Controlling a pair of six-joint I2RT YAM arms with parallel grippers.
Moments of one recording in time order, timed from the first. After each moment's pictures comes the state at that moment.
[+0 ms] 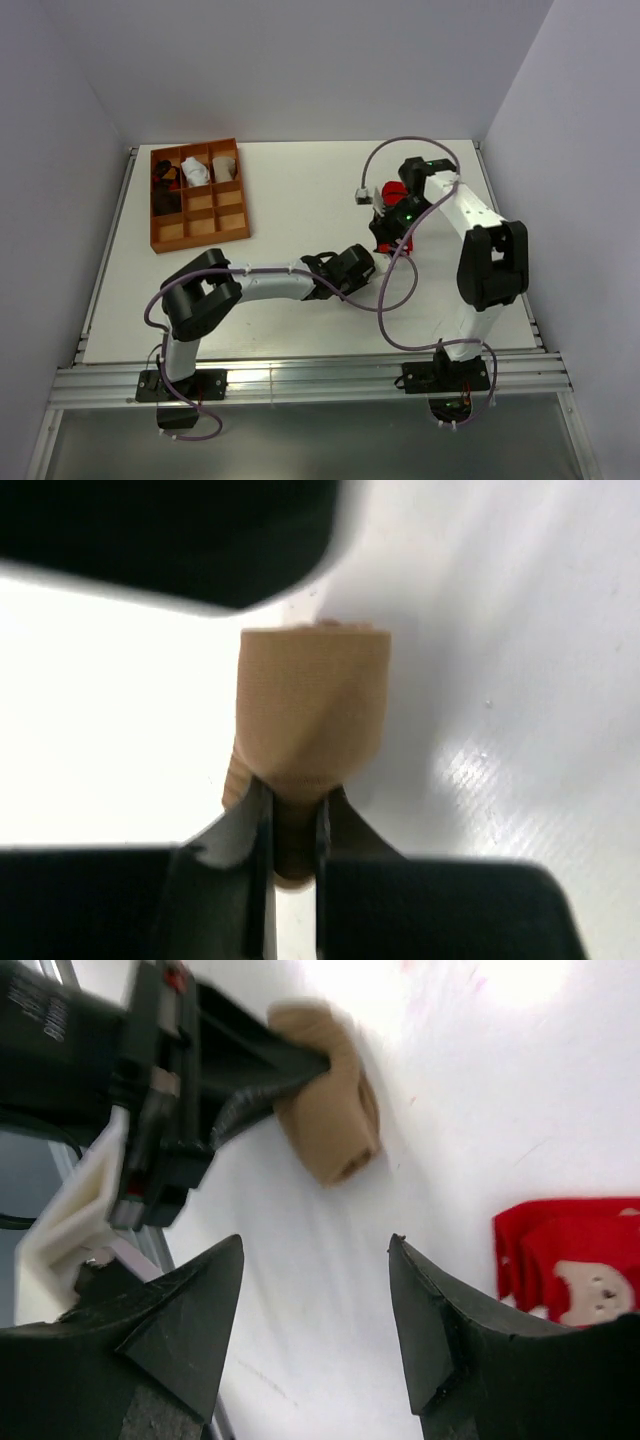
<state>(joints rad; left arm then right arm) -1.12 1.94 1.25 -0.18 -0.22 0.12 0.19 1.80 1.44 -1.30 -0.70 -1.02</state>
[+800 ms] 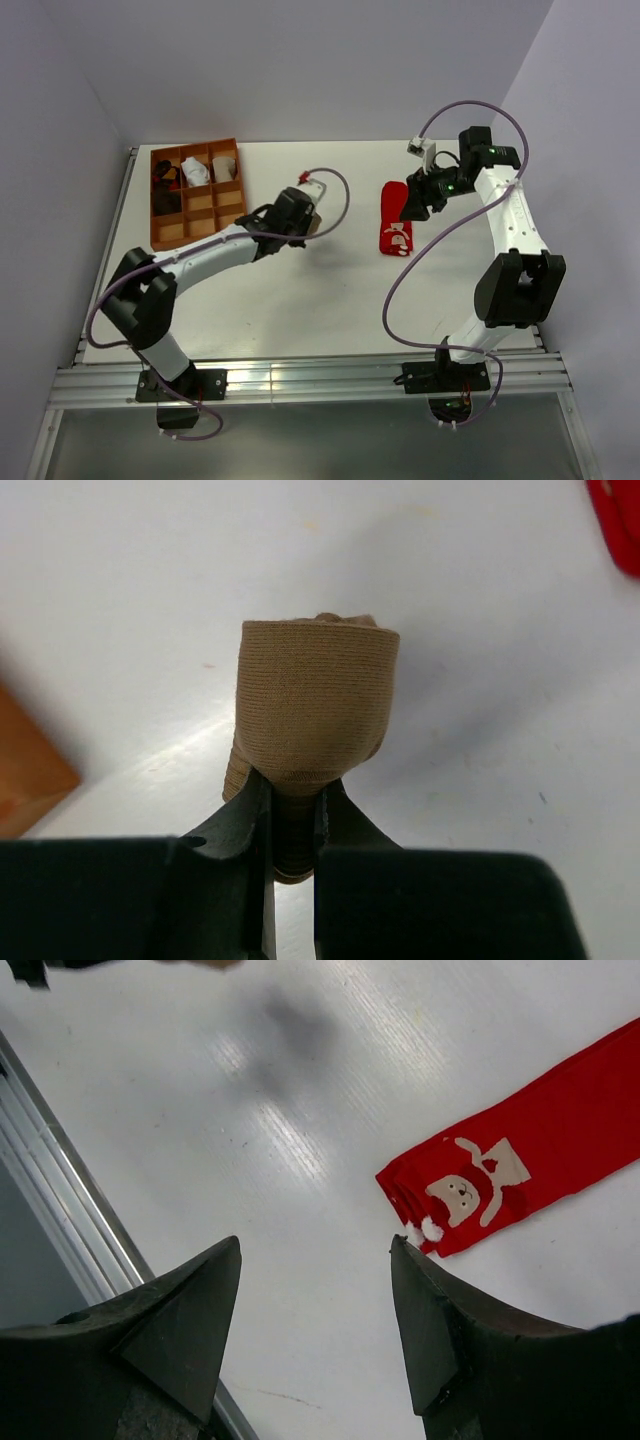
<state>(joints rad) -0.79 1.69 1.18 -0.25 -0.21 -0.14 -0.08 1.62 1.57 -1.19 -0.80 -0.71</state>
